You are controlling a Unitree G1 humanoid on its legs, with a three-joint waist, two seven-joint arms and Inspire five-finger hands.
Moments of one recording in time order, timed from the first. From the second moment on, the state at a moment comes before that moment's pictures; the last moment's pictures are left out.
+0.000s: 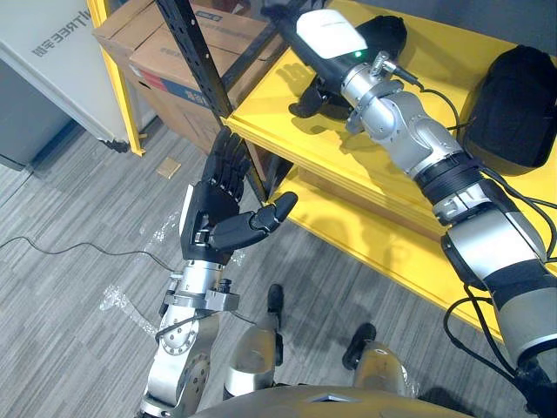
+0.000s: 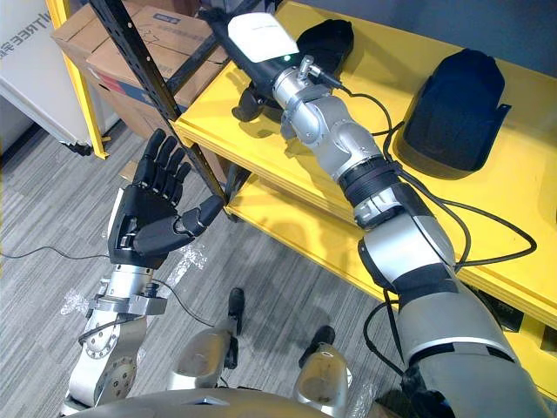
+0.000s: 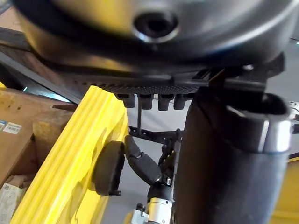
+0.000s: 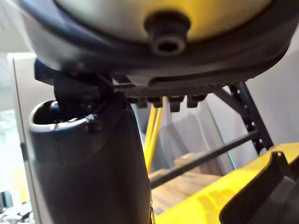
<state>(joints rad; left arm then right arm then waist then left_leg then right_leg) 0.25 0.15 -0.22 -0.44 -0.39 -0.25 0.02 -1.24 -0.48 0.61 0.70 -0.57 -0.21 -0.03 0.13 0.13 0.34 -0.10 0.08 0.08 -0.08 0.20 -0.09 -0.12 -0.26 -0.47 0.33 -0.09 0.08</state>
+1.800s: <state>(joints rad) 0.19 0.16 -0.23 -0.45 -0.39 -0.26 0.04 -1.31 -0.59 0.65 0.70 -0.66 -0.31 -0.13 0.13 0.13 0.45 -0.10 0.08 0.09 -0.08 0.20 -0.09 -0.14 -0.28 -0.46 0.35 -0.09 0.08</state>
